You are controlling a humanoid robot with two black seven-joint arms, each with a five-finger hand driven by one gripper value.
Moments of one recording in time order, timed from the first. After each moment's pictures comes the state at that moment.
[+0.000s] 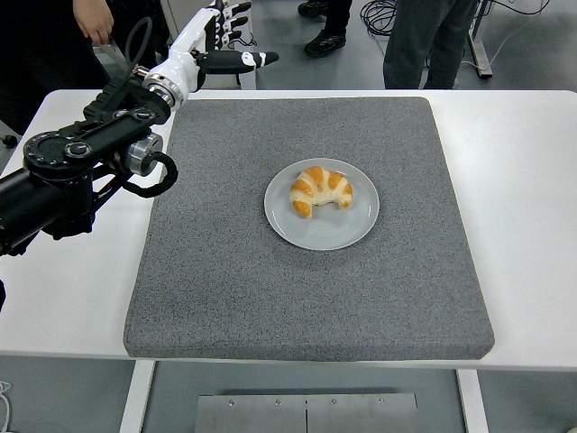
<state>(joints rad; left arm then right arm) -1.15 0.24 -0.30 -0.75 0.34 0.19 -0.30 -0.11 0.00 0.01 0.14 -0.10 0.03 0.41</state>
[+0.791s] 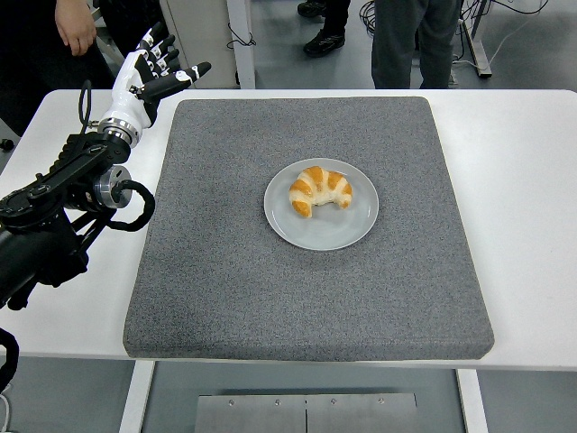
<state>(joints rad) -0.91 0.24 -0.65 -0.75 0.32 0.19 -0.31 -0.11 0.00 0.01 0.14 -0.10 0.03 0.41</state>
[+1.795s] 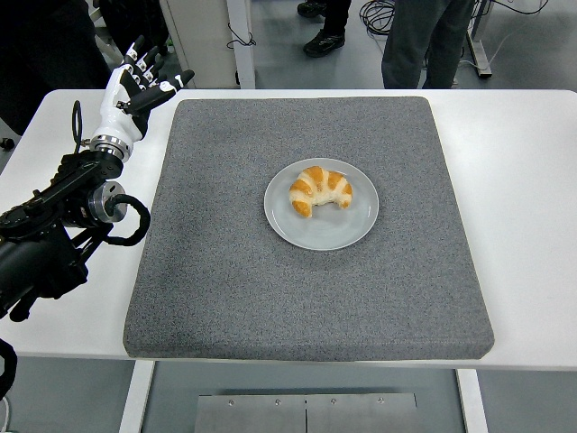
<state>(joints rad) -0.89 0.24 -0.61 -0.67 0.20 0.11 -0.45 -0.11 0.00 0.01 0.14 -0.10 0.03 0.41</state>
